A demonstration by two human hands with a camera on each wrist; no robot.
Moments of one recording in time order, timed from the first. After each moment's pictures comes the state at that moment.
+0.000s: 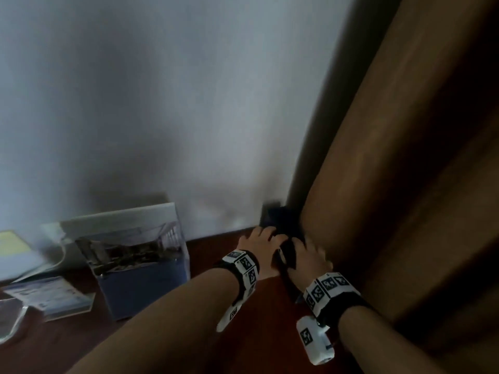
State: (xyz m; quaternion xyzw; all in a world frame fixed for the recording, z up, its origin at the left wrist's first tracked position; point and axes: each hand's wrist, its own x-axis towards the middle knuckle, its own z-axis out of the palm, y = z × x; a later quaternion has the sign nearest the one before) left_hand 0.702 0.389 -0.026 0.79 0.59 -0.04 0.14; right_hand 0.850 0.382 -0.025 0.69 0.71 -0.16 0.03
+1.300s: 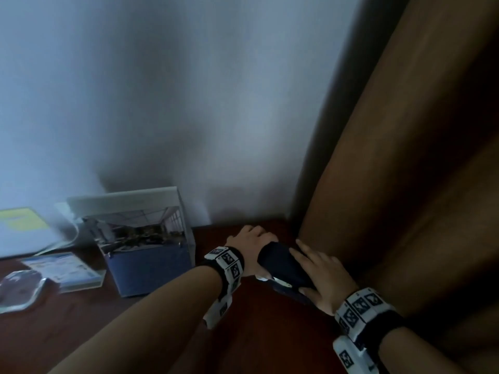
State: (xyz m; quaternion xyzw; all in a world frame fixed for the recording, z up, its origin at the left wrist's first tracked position) left_hand 0.675 0.363 -0.034 0.76 0.62 -0.02 0.21; right_hand 0.902 0.356 -0.028 0.44 0.89 -0.08 0.08
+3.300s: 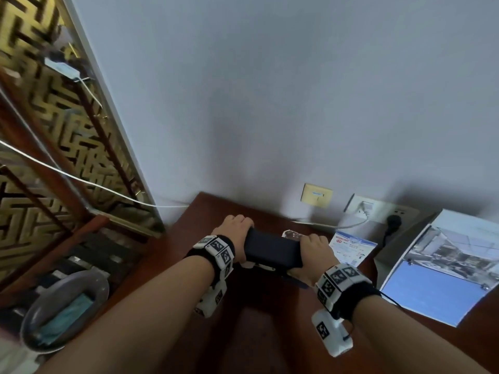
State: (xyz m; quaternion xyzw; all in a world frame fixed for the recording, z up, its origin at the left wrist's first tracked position) left_hand 0.121 -0.038 -0.009 0.50 0.85 0.04 0.17; right_hand 0.303 0.087 -0.005 0.31 0.94 -0.10 0.07
